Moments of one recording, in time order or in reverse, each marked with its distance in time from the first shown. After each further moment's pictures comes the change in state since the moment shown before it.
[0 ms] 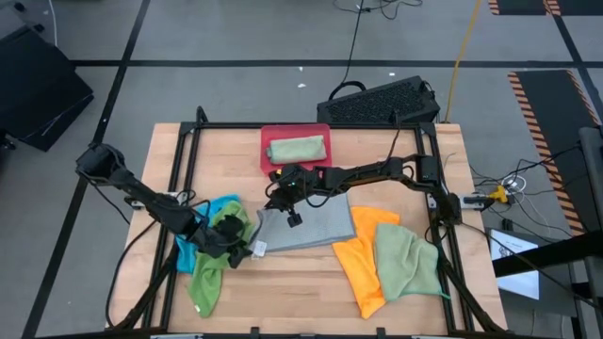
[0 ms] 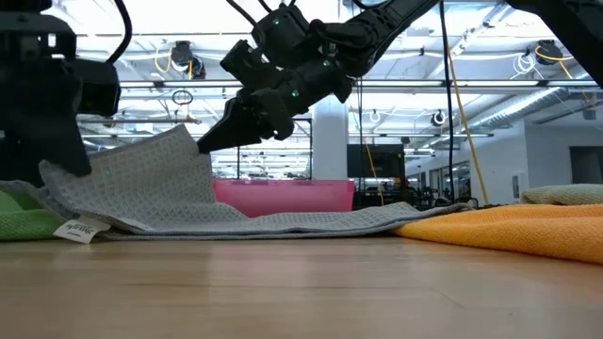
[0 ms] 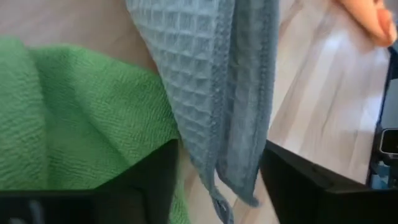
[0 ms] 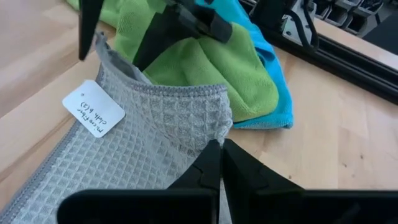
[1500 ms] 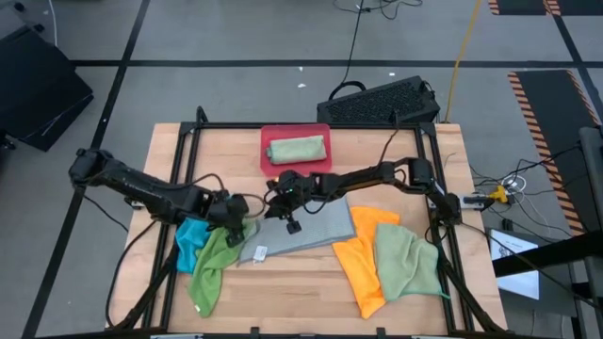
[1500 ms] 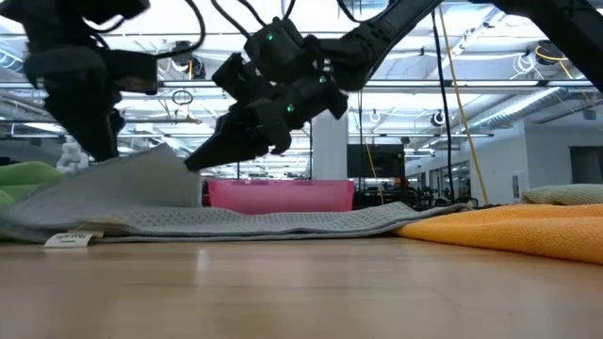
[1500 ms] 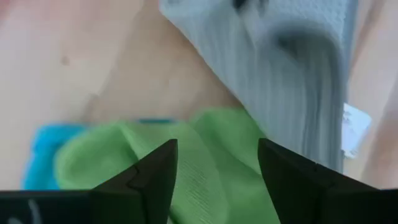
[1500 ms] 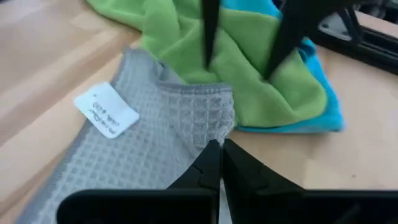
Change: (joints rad) left arm 0.308 -0.049 0.232 -0.577 0.098 0.582; right arm 0.019 0.065 0.000 0.049 -0.065 0.058
